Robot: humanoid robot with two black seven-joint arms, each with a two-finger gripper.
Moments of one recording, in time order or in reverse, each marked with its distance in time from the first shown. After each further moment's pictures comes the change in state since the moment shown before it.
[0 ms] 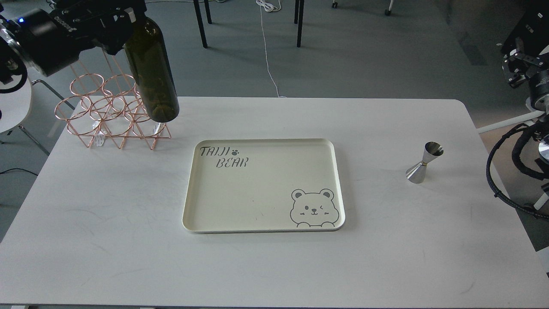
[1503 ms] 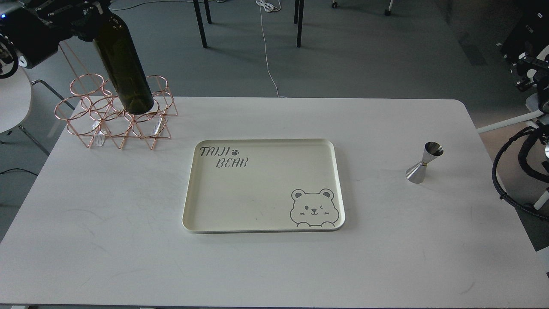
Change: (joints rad) left arm -0.053 -0.137 0.038 0.331 0.002 0.006 -0.017; right arm -0.004 -0.001 -0.001 -0.032 0.000 0.000 0.000
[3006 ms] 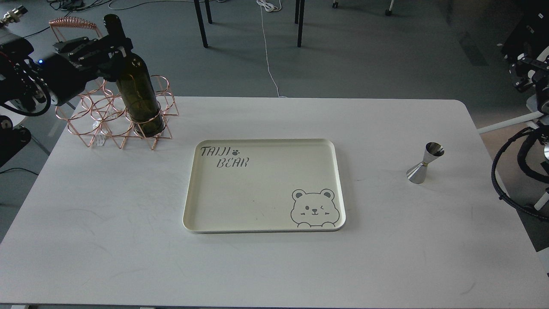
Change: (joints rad) left arm 0.055 -0.037 0.180 0.005 -0.104 0.111 0.001; right arm -0.002 0.003 -0.001 0.000 0.000 0.000 0.000
